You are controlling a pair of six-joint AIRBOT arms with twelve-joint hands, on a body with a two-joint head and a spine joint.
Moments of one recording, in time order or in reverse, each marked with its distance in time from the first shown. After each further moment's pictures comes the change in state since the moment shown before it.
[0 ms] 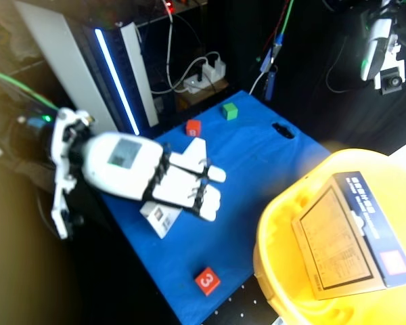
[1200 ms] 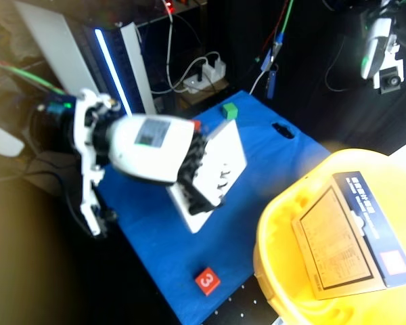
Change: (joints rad) left arm 0.024 0.012 -0.012 -0.018 0.002 0.010; right arm 0.275 -0.064 0.052 -0.105 -0.005 0.007
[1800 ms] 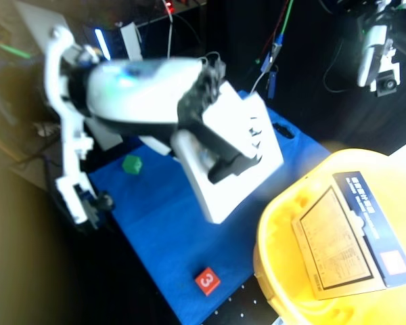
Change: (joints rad) left arm 0.019 -0.018 0.000 0.000 0.001 0.010; right arm 0.150 0.022 0.020 -0.028 0.010 -0.048
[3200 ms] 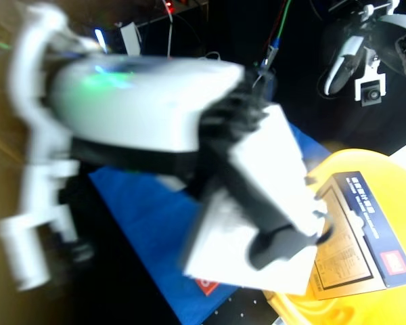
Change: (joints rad) left arm 0.017 -0.006 -0.044 0.045 -0.042 -0.016; right arm 0.131 -0.137 0.196 0.040 -0.154 -0.154
